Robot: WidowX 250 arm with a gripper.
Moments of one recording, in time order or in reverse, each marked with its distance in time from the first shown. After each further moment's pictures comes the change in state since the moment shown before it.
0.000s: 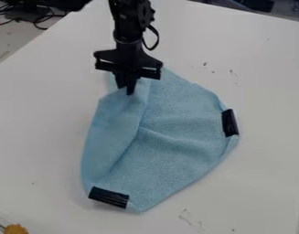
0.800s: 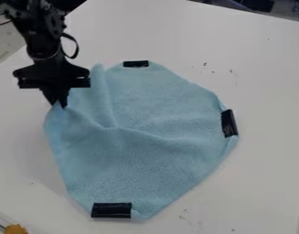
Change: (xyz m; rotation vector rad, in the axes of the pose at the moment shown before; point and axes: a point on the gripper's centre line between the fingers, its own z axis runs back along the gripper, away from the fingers) arm -0.058 0.105 -0.011 0.019 -0.002 0.255
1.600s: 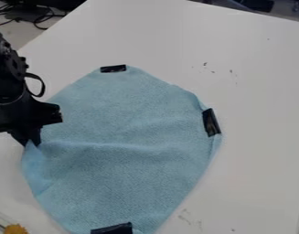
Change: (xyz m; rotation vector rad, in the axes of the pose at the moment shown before) arm -0.054 0.034 -0.014 0.015 0.045 0.153
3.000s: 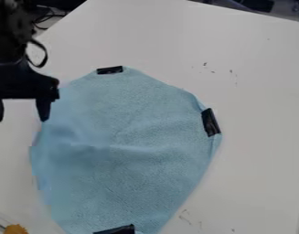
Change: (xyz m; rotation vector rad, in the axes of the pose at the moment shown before) arm 0.013 -0.013 0.070 0.121 -0.015 -0.128
